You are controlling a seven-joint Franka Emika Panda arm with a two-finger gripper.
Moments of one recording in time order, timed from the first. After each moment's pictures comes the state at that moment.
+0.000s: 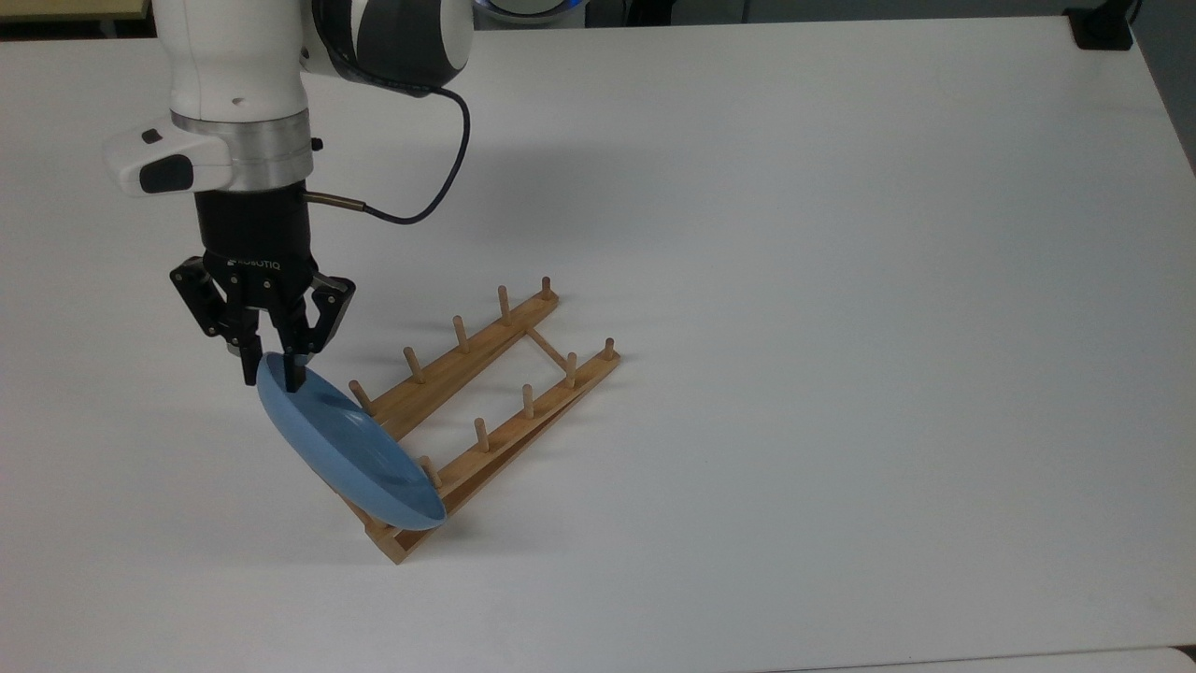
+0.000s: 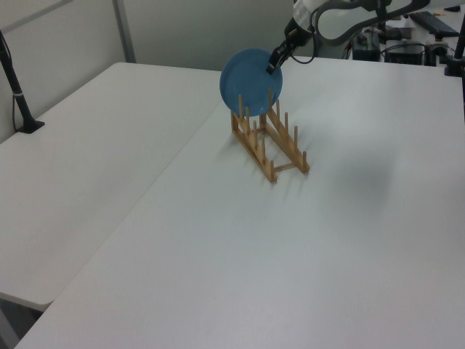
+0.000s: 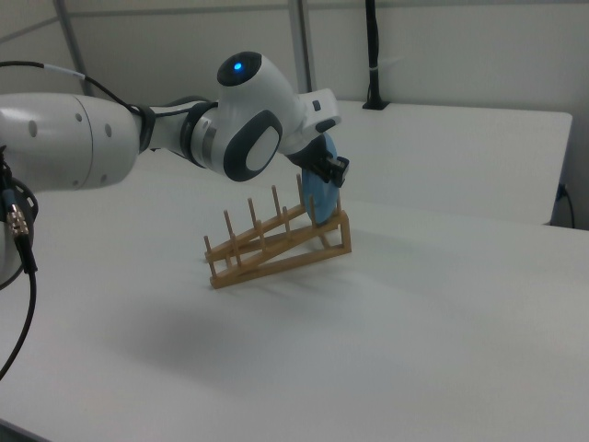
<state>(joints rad) -0.18 0.42 0.00 -1.58 0.07 2.61 -0.07</state>
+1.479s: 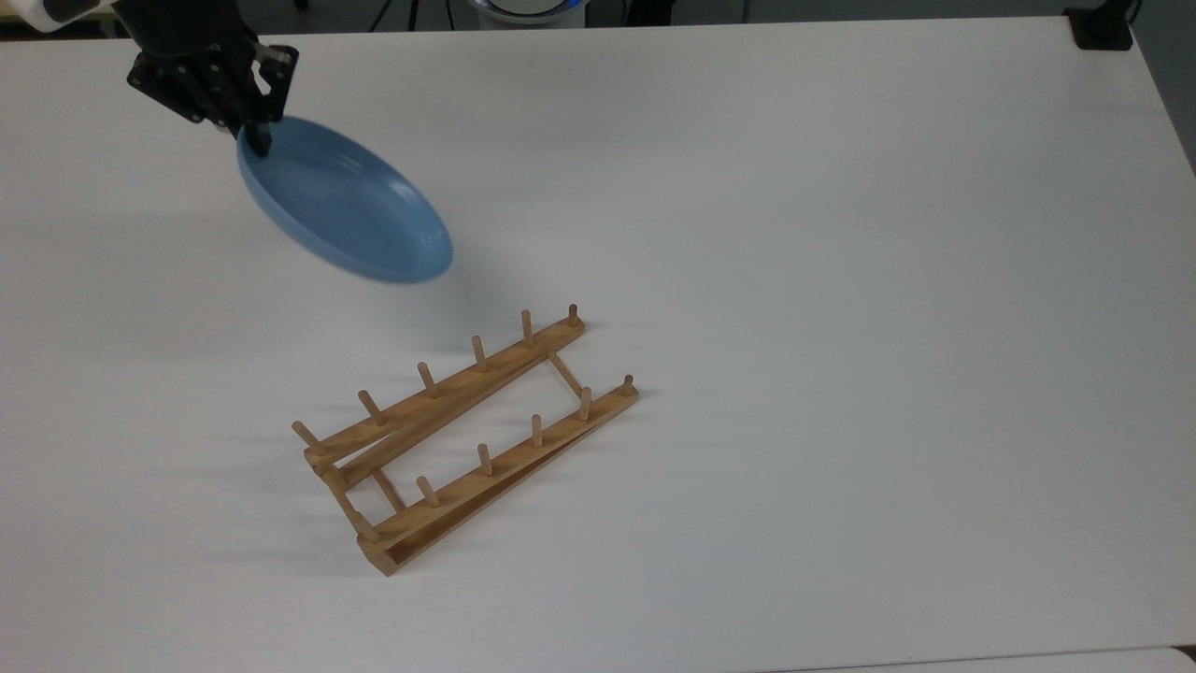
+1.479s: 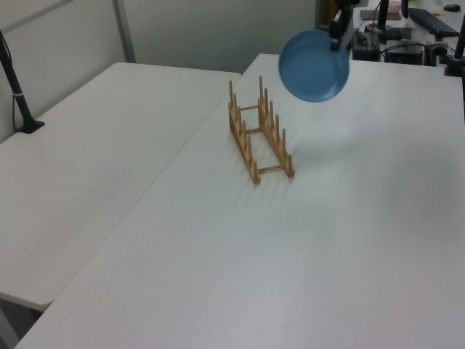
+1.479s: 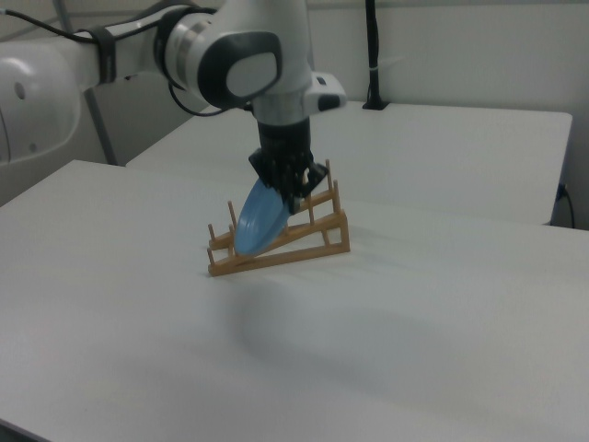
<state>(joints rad) -0.31 0.20 -0.01 -1.50 0.13 1.76 -0.34</state>
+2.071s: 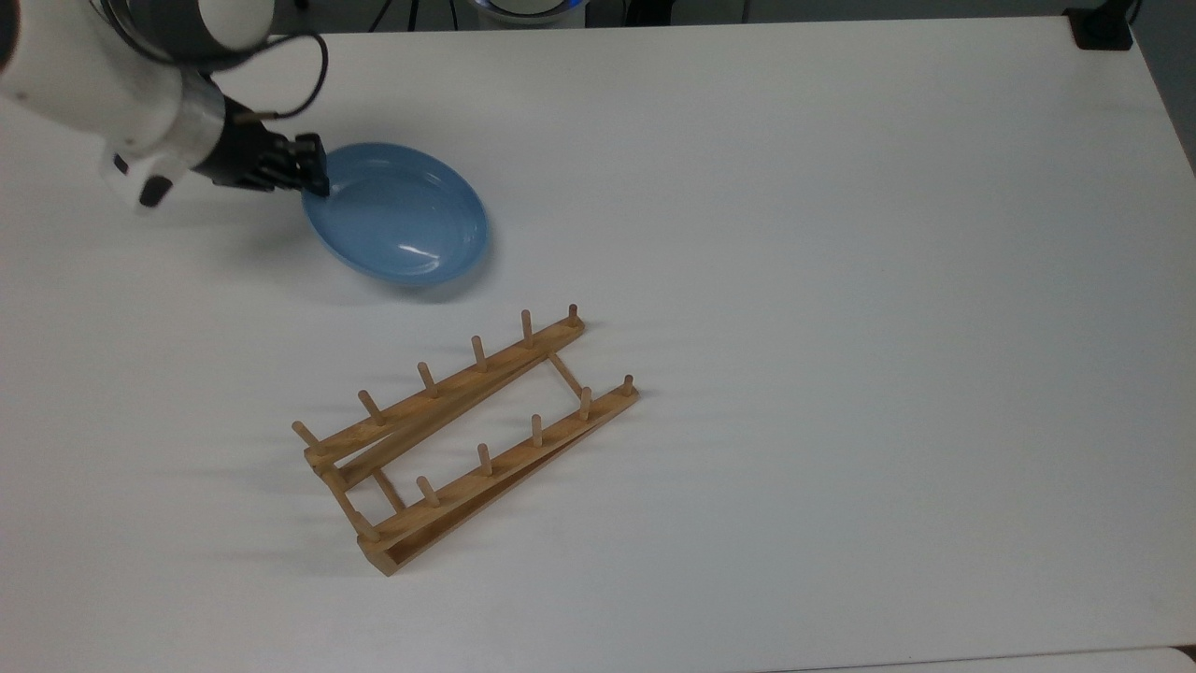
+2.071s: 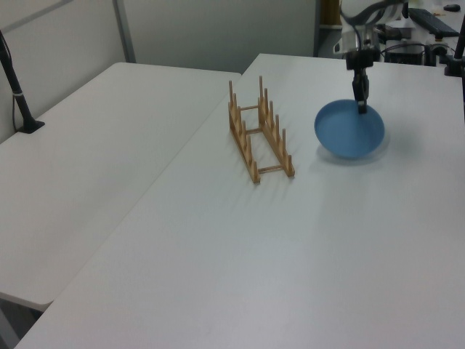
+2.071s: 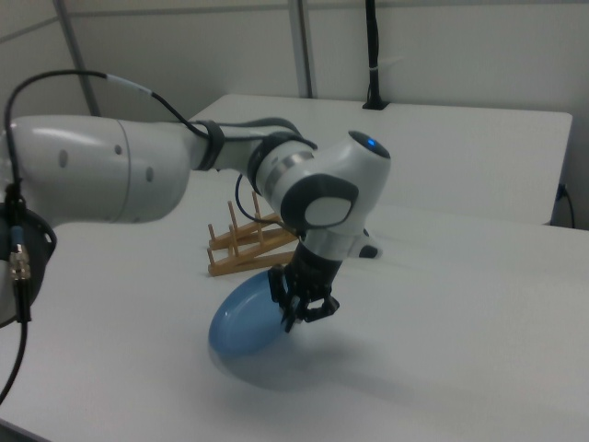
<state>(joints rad) -0.42 0.44 -0.01 -1.60 0.22 1.63 -0.52</state>
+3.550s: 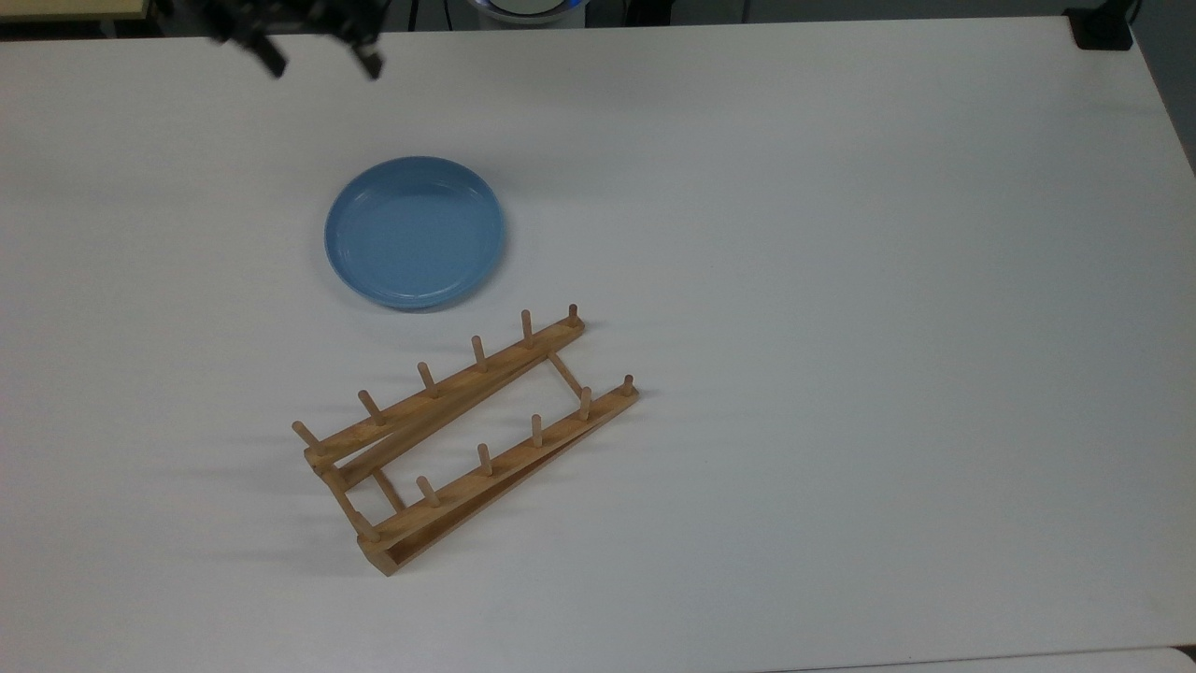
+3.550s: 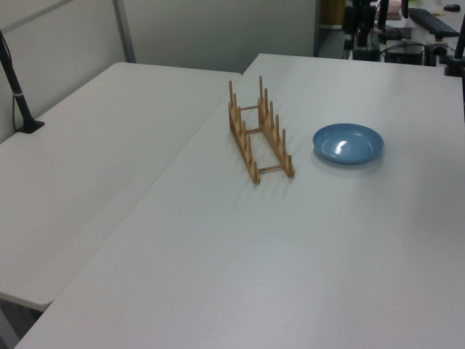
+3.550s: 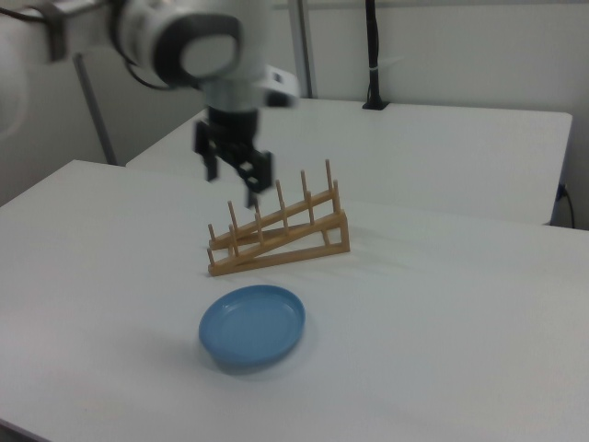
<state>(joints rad) -0.27 0.07 0.00 -1.58 0.21 1.59 -0.07</state>
